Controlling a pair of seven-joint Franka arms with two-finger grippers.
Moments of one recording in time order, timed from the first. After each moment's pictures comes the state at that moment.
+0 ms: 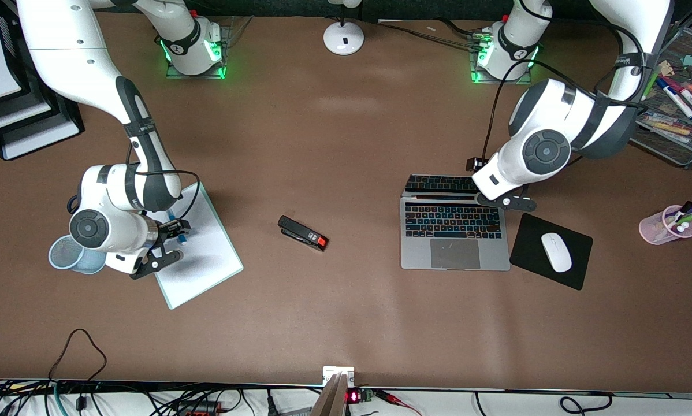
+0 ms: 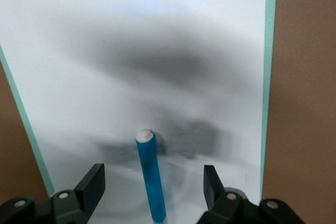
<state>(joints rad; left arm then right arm) 0.12 0.29 -0.46 -1.90 0.13 1.80 -0.26 0.17 0.68 -0.09 -1.62 0.01 2.13 -0.37</state>
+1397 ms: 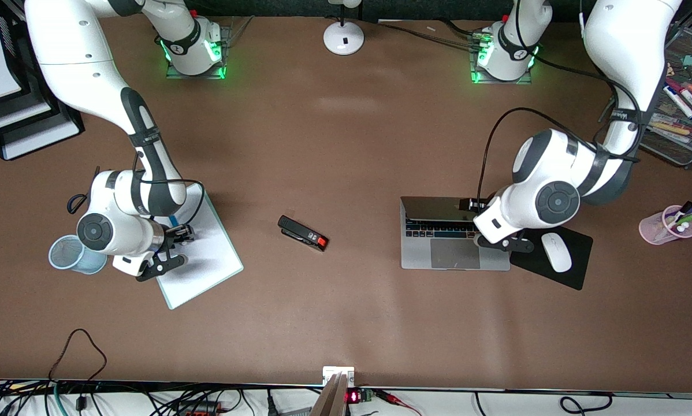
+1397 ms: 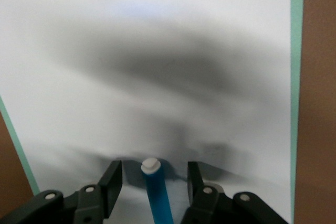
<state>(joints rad) 0.12 0.55 -0.44 -1.66 0.13 1.89 -0.26 0.17 0.73 -0.09 -1.62 0.08 2.18 -0.37</state>
